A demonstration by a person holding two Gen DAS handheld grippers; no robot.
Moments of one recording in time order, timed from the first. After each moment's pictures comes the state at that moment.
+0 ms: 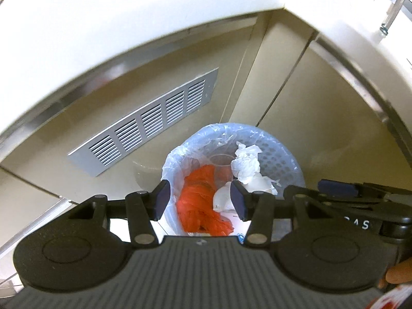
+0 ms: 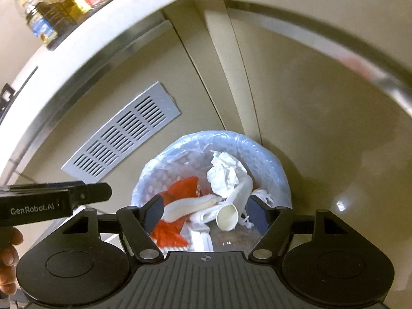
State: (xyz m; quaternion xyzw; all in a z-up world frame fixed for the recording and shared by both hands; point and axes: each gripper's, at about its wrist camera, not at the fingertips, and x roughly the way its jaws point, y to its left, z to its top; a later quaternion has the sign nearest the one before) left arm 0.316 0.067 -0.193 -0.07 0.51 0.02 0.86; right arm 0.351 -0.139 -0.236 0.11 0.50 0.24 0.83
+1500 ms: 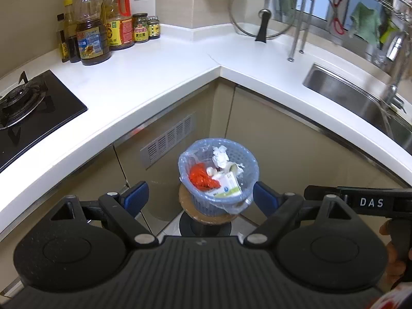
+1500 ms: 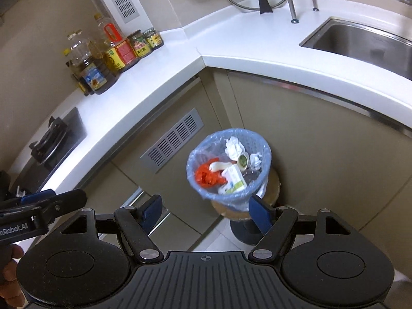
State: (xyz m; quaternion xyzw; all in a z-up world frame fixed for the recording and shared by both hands) left arm 0.043 0.103 -0.017 0.00 0.38 -0.06 0.92; right arm 0.068 -0.138 -0.067 0.18 0.41 0.13 0.88
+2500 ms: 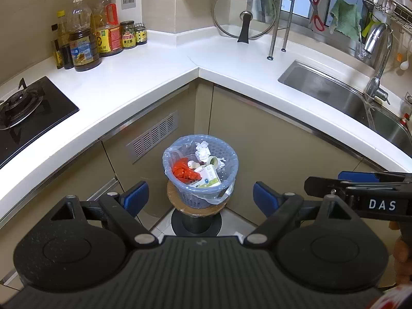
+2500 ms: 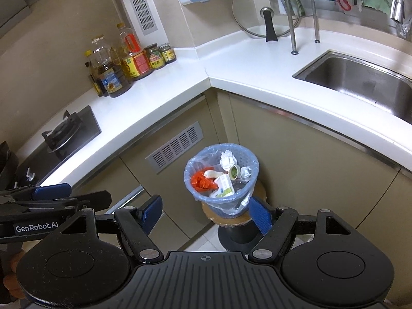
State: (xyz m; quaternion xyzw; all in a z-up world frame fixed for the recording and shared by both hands) left arm -0.004 0.059 0.004 0.01 0.37 -0.07 0.92; right arm 0.006 -0.165 -0.030 0.13 0.37 0.15 0.91
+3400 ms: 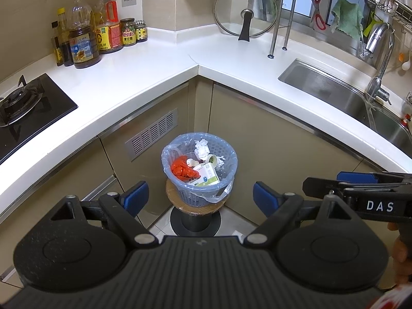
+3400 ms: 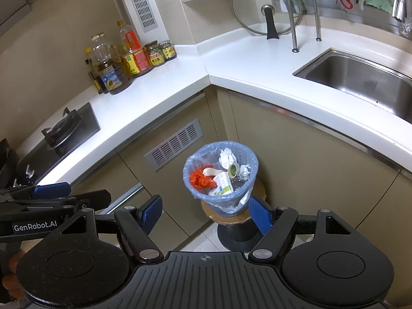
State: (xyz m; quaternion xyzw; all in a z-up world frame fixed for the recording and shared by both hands) left arm -0.003 0.054 0.003 0.01 0.38 -0.07 0.92; right arm 0.008 -0.166 -0.031 0.13 0.38 0.15 0.91
